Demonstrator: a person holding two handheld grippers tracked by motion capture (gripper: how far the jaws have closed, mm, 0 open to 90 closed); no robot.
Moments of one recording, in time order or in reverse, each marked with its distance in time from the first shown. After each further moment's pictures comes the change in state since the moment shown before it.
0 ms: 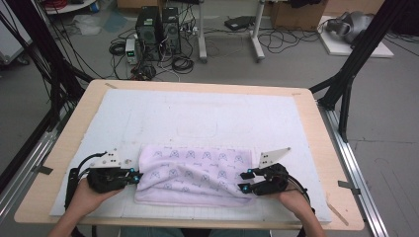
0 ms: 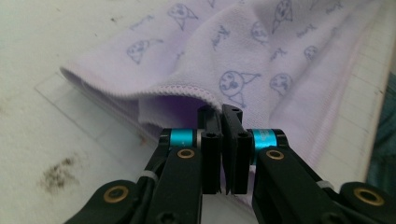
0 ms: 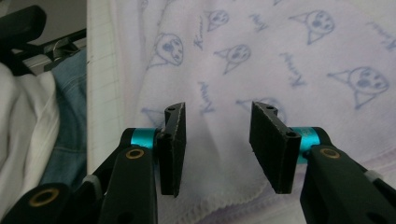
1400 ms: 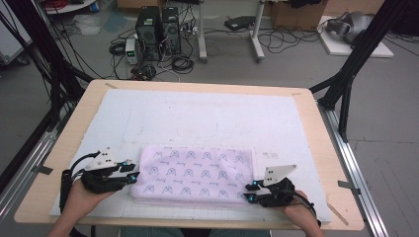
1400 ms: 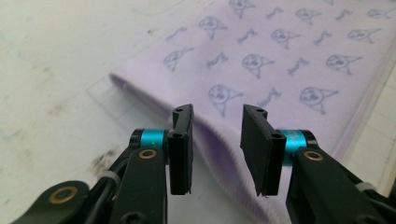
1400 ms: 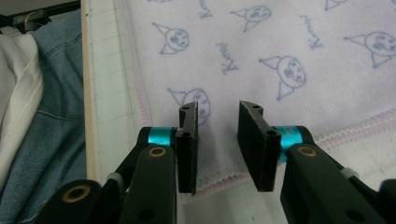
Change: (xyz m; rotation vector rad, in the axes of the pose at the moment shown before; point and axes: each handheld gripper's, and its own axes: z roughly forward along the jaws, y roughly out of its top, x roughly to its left) left arm -0.006 0.010 -0.005 -0.035 0.126 0.020; right arm 0.024 -0.028 -0.006 0.020 -0.084 -0.100
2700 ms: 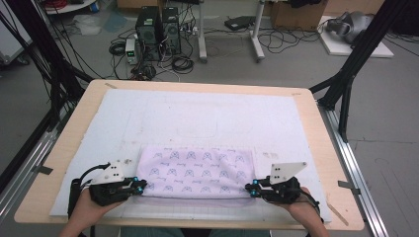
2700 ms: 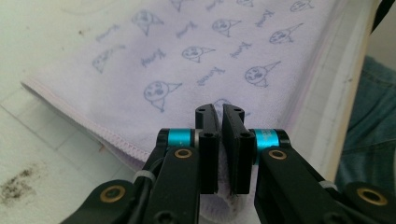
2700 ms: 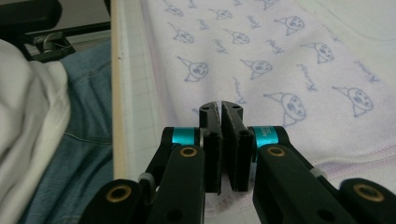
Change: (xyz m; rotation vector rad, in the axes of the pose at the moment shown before) left arm -0.027 -0.011 0.004 -0.008 -0.128 0.063; right arm 0.006 0.019 -0.023 -0.105 0.022 -0.050
